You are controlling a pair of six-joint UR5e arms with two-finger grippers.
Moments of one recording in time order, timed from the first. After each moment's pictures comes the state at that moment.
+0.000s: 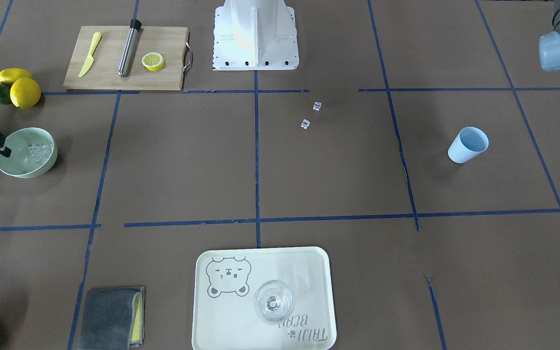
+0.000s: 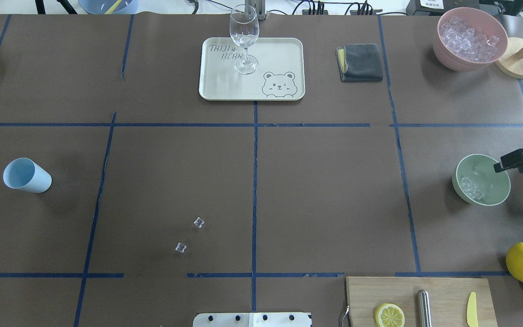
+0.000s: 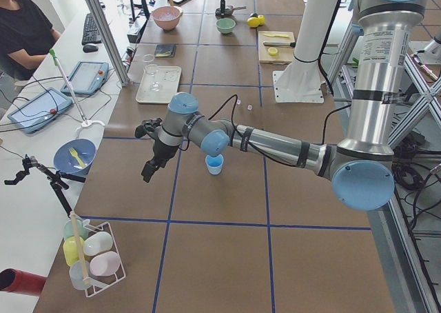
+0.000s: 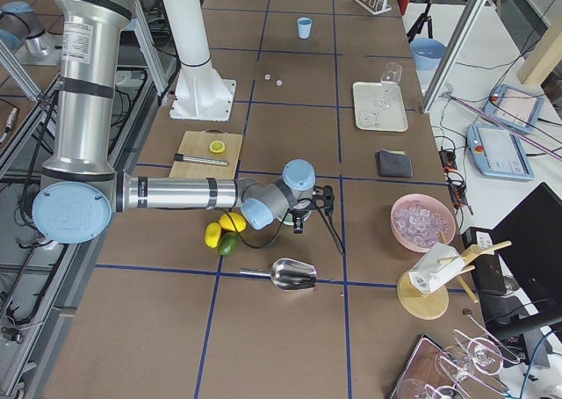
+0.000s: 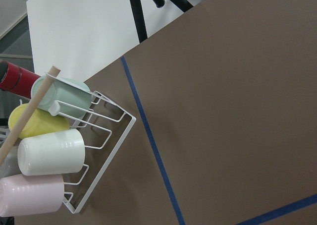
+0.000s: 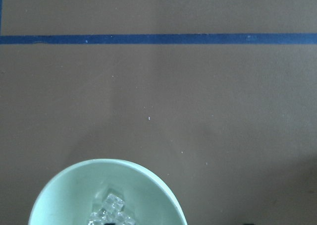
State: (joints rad) left arm -1.33 -1.65 -1.70 -1.96 -1.94 -0.09; right arm 1.15 -1.69 1.66 -0.99 2.35 0.62
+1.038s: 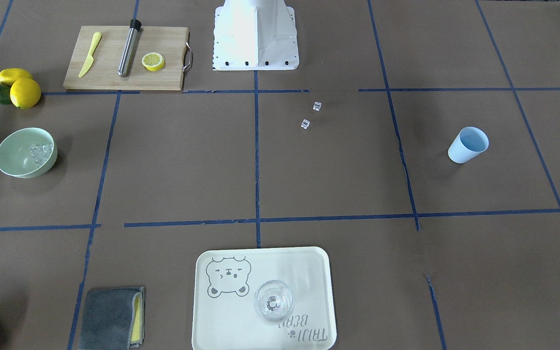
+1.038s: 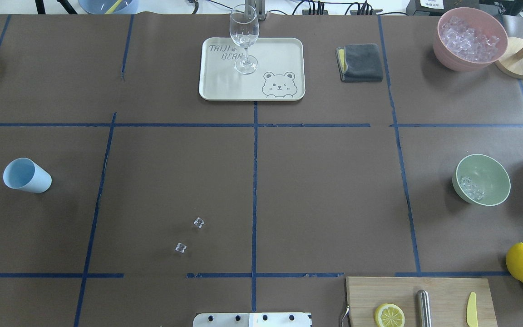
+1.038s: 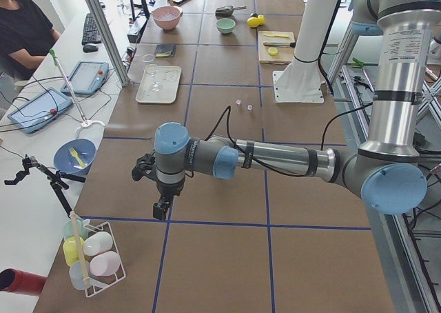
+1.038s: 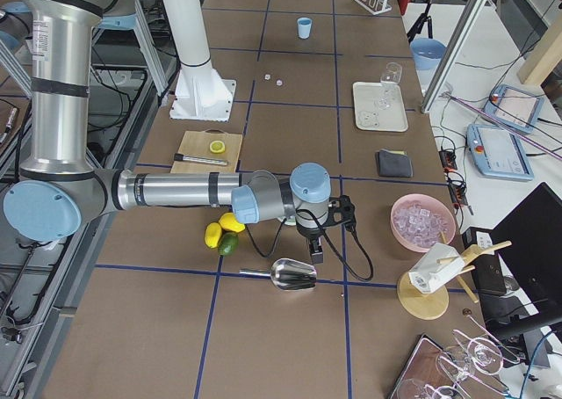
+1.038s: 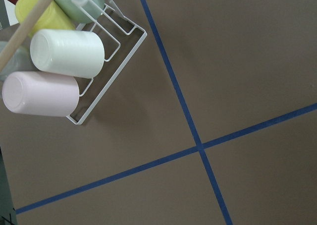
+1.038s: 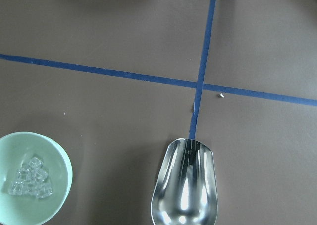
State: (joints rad) left arm -1.56 -1.62 -1.61 -1.69 -2.21 0.17; right arm 1.58 -1.68 1.82 -1.61 2.37 -0.07
